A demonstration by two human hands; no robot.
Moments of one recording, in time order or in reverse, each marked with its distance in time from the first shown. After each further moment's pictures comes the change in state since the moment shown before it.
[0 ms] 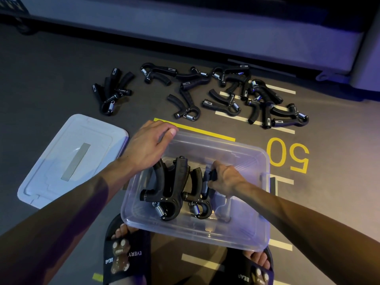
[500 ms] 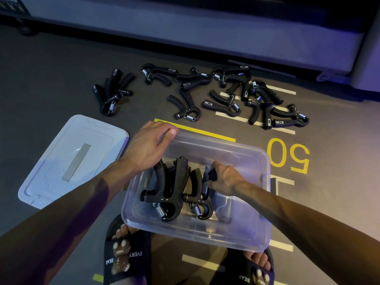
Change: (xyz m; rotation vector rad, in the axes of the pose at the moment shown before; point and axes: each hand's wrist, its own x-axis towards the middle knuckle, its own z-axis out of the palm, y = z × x) left_hand 0.001 -0.002 0.001 0.012 -0.006 -0.012; right_hand 0.000 -0.001 0.000 -0.069 0.016 -0.050
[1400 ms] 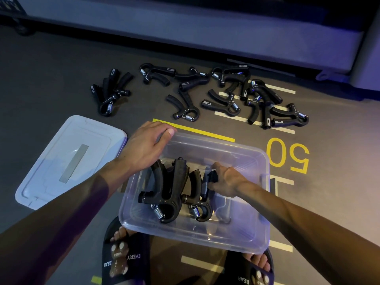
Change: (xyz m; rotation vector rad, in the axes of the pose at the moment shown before) left_hand 0.002 -0.002 -0.004 -0.027 -0.034 -0.005; right_hand -0.003 0.003 -0.007 -0.033 -0.098 0.032
